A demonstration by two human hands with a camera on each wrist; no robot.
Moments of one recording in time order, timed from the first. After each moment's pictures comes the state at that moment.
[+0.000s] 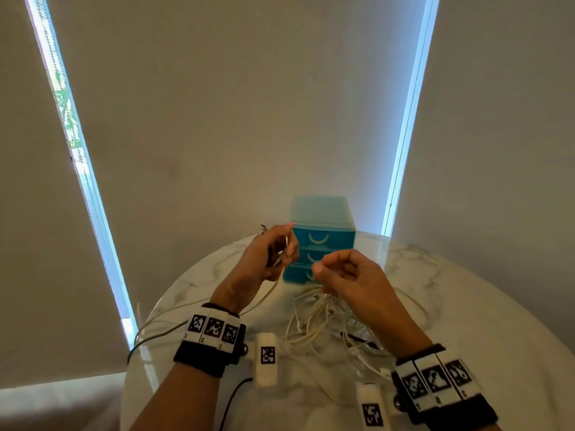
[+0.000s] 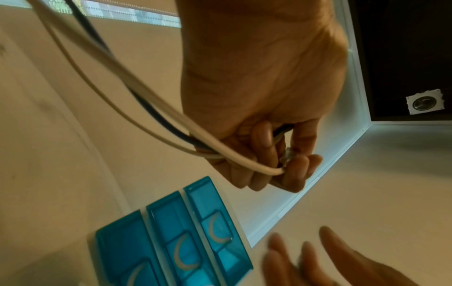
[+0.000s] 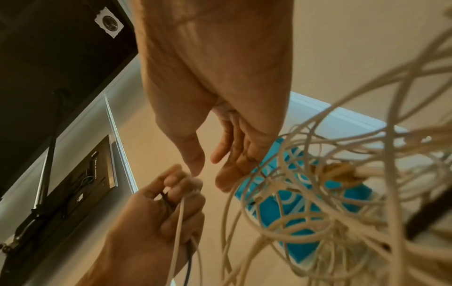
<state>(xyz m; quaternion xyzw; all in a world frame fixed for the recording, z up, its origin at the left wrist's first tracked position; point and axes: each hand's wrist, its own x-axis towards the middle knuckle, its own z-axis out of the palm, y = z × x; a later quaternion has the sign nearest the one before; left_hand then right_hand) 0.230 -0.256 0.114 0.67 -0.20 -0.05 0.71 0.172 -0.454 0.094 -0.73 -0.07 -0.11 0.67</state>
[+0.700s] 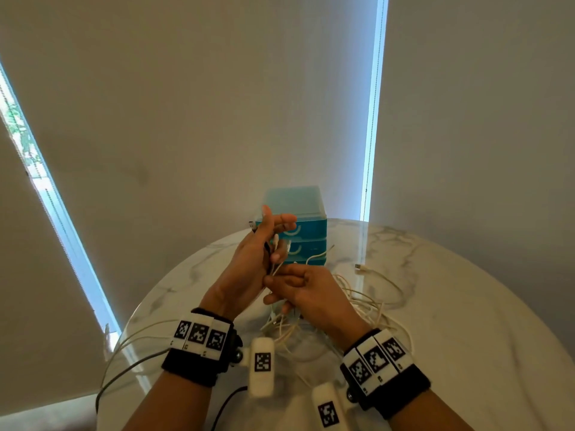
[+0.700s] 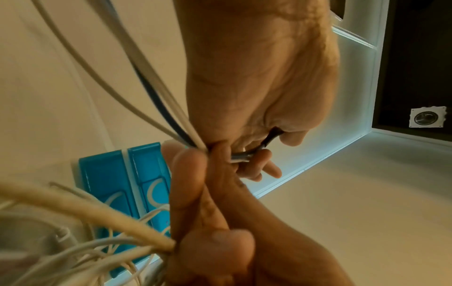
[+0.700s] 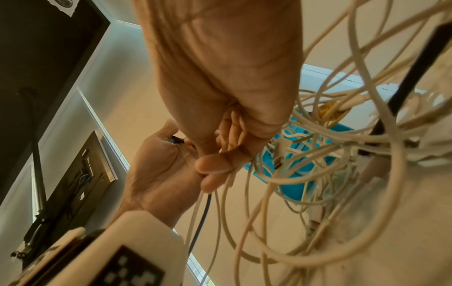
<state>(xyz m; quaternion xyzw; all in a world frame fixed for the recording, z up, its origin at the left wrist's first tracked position) 0.220 -0.299 0.107 0.59 -0.19 -0.03 0.79 0.177 -0.437 0.064 -0.71 -0.12 -0.02 0.69</state>
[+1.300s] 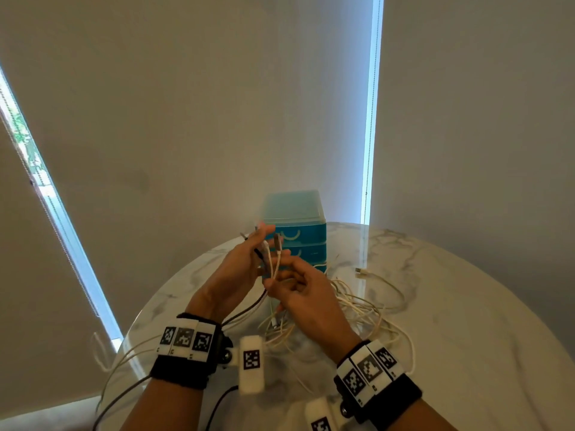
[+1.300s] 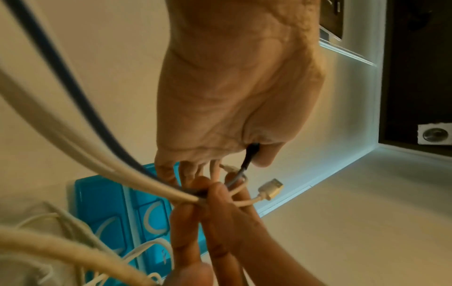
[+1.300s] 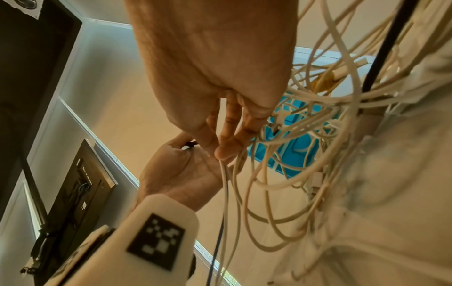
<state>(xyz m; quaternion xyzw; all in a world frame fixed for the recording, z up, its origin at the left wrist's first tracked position) 0.230 -0.282 0.109 0.65 -0.13 -0.06 0.75 0.176 -0.423 0.057 -0.71 -0.12 -0.13 0.68</state>
